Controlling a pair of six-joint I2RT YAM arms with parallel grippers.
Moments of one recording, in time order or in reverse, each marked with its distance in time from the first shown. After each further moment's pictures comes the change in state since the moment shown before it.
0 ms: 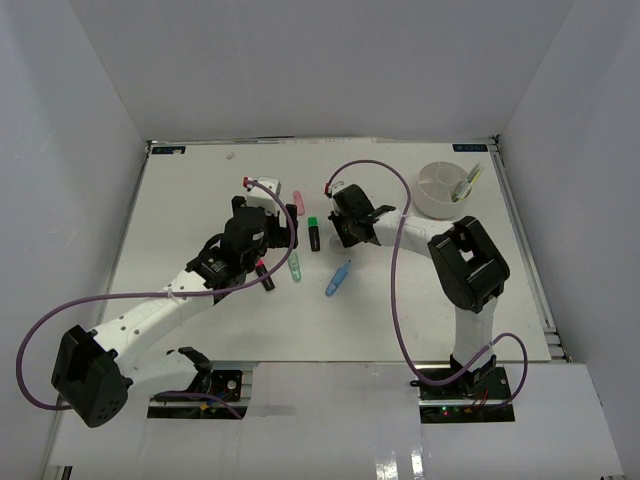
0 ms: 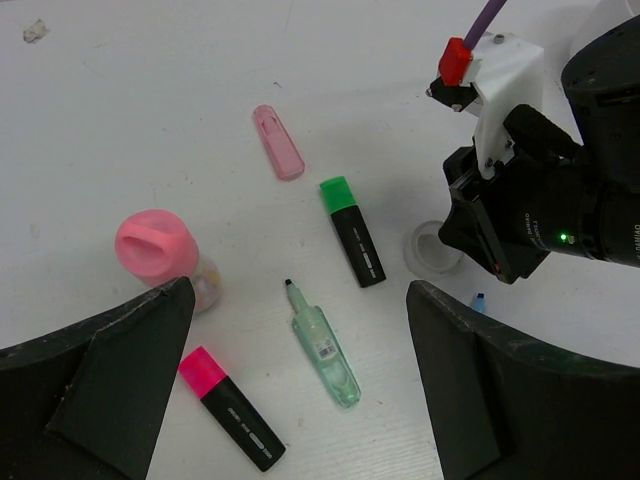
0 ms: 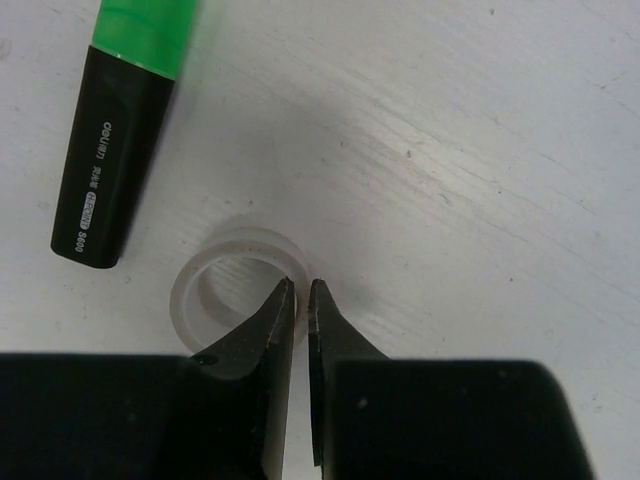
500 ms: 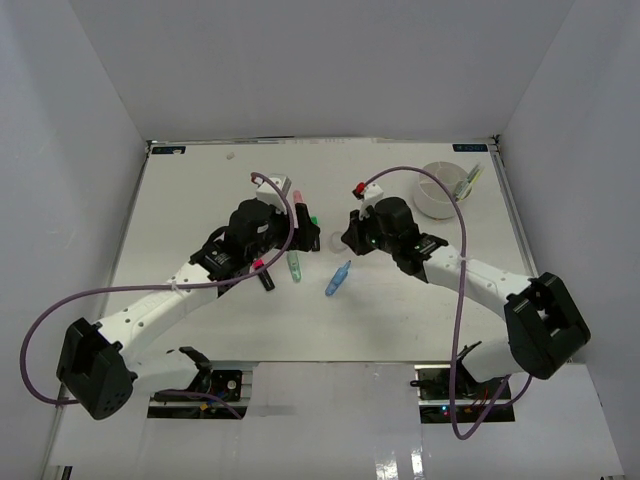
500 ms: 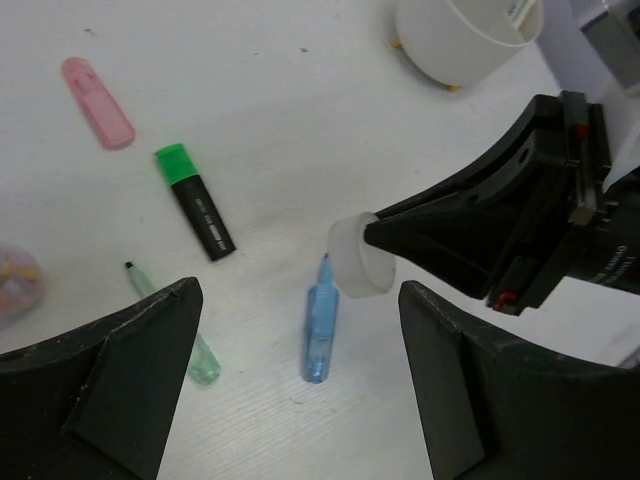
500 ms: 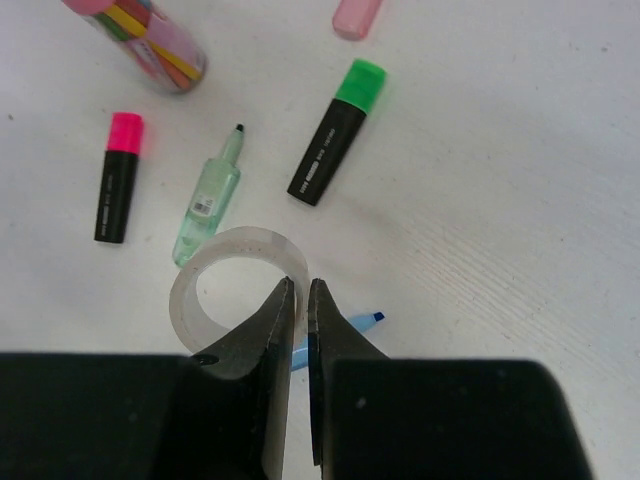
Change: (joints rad) left arm 0.004 0.046 0.051 -0.040 0.283 -0.182; right arm -0.005 -0.510 -0.406 0.290 -0.221 0.123
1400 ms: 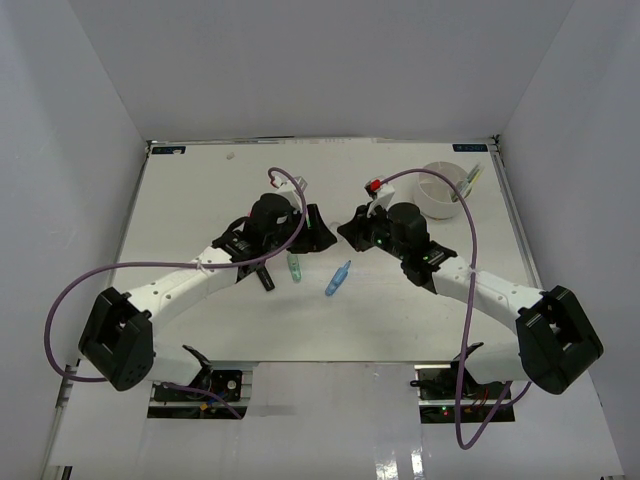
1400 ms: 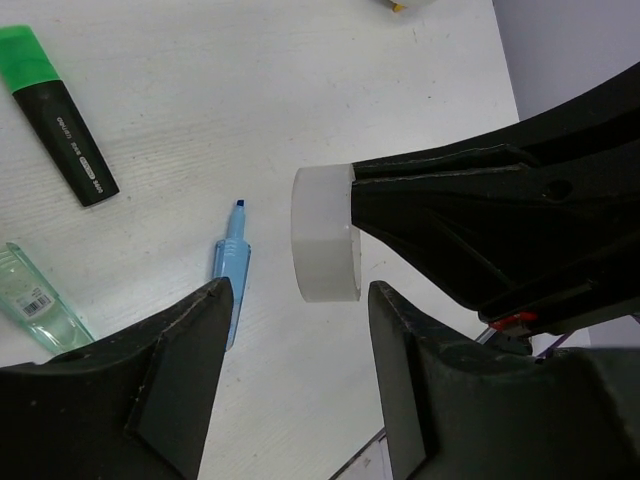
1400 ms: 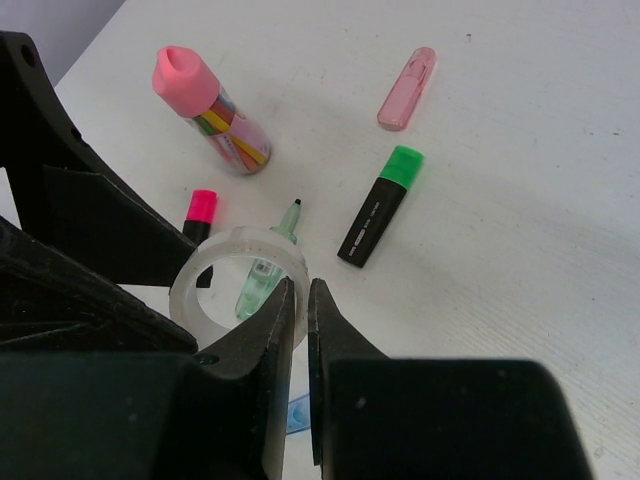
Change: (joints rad) left arm -0.001 0.185 0.072 -0.006 0.243 -0.263; right arm 0.000 -0.108 -0.108 0.240 -0.034 0.105
